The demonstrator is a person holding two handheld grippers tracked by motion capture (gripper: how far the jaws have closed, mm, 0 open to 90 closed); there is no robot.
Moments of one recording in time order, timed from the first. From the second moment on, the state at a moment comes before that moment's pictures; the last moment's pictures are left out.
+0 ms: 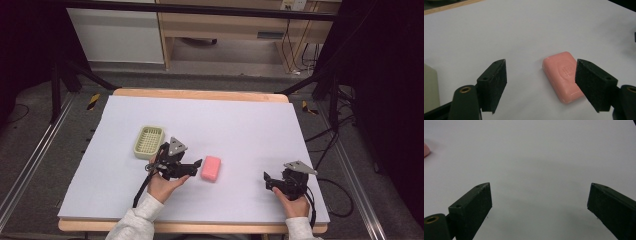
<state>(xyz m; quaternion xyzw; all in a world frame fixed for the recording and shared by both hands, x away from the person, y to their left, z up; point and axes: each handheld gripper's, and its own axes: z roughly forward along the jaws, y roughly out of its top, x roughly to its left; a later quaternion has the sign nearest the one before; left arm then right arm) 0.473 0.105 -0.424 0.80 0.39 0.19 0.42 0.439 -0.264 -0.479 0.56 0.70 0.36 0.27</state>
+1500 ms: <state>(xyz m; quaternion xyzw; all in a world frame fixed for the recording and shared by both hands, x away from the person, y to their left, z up) 0.483 0.047 -0.453 0.83 0.38 0.16 0.38 0.439 -0.264 -0.479 0.56 0.70 0.36 0.27</state>
